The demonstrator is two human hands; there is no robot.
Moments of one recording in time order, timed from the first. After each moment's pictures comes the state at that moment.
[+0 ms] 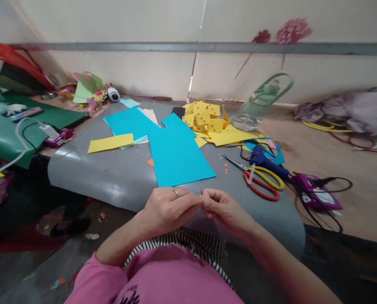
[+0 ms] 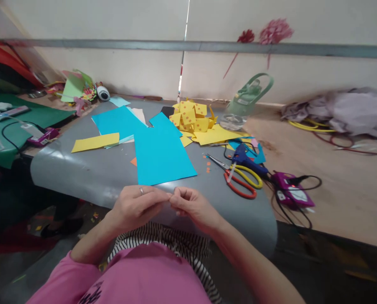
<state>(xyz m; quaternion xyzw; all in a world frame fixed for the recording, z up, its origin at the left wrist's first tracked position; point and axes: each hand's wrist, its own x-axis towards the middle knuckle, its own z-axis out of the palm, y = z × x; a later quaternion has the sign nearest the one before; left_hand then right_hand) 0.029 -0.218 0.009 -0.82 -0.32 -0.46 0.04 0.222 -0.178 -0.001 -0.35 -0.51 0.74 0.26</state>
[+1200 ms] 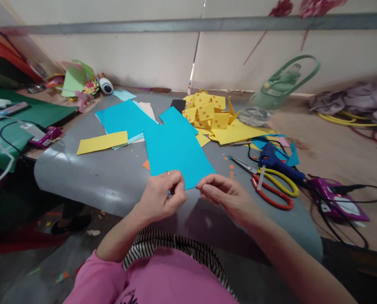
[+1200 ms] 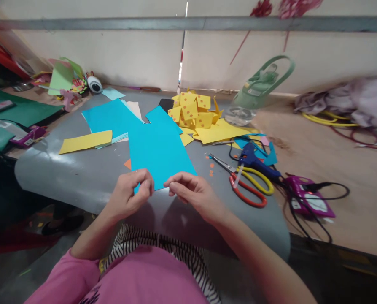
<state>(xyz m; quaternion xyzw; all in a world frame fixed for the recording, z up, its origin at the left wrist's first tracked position) 0.024 -0.176 0.005 -0.76 -0.46 -0.44 -0.15 0.223 -0.136 0.006 -0.37 -0.58 0.66 0.30</state>
